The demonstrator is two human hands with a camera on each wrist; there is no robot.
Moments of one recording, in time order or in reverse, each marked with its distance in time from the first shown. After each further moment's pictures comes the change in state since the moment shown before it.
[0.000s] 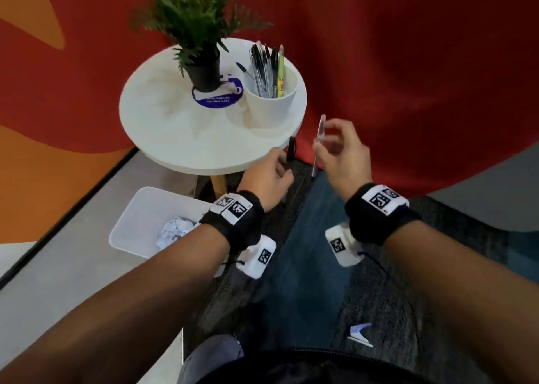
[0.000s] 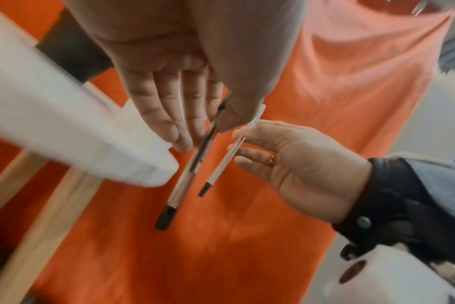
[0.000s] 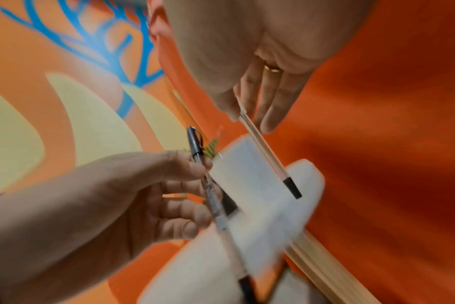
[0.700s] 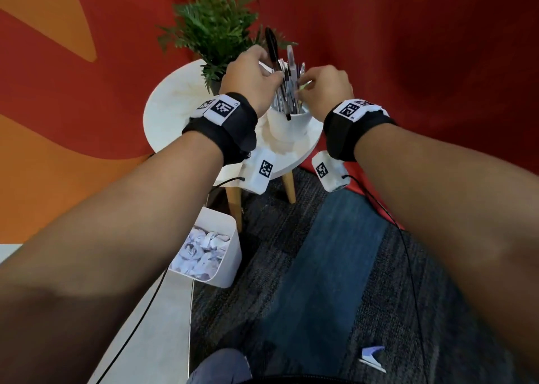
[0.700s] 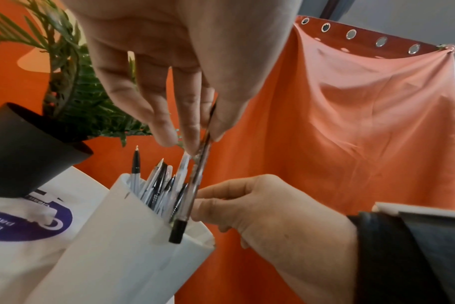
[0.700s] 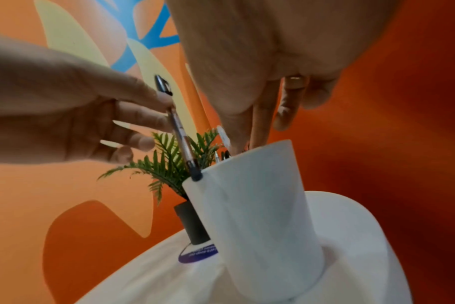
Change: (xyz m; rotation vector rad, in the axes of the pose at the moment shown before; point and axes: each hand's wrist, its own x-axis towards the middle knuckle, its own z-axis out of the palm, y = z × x) left_hand 0.108 0.046 -0.121 0.029 0.359 -0.022; right_hand 0.138 -0.068 0.056 -0.461 -0.126 0.021
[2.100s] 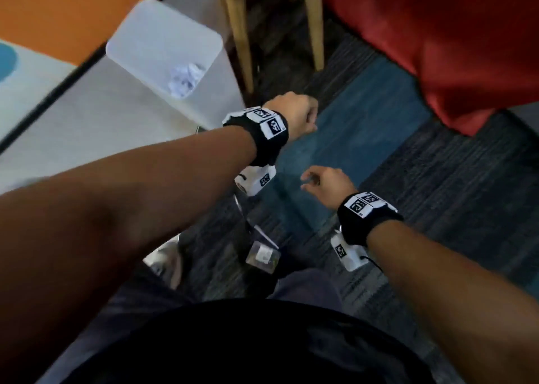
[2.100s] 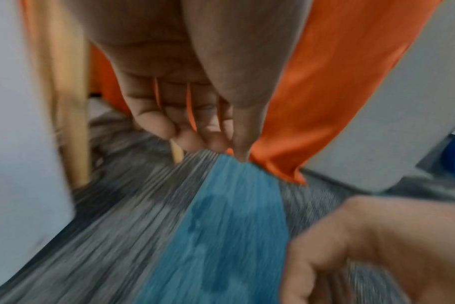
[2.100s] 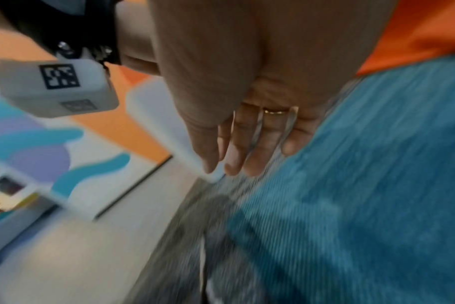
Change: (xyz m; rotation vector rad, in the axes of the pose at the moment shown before) left_hand -0.282 -0.079 0.179 0.474 -0.759 -0.174; right_hand -0.357 0.259 0.105 -0.028 -0.980 0.015
